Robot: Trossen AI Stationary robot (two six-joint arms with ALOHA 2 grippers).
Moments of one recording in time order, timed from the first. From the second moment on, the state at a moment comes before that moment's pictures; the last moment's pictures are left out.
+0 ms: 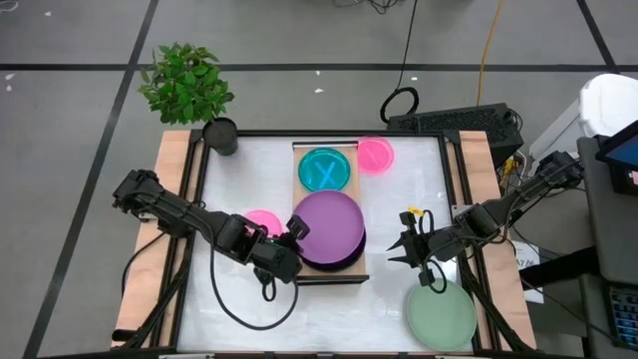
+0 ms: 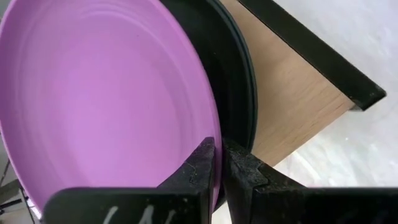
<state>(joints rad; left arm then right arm) -0.43 1.65 1.53 -0.91 -0.37 0.51 0.54 0.97 0.74 -0.46 0.29 0.10</state>
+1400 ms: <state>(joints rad) -0.46 1.65 1.53 -0.86 -0.39 0.29 0.54 0.97 0.74 -0.46 0.29 0.10</state>
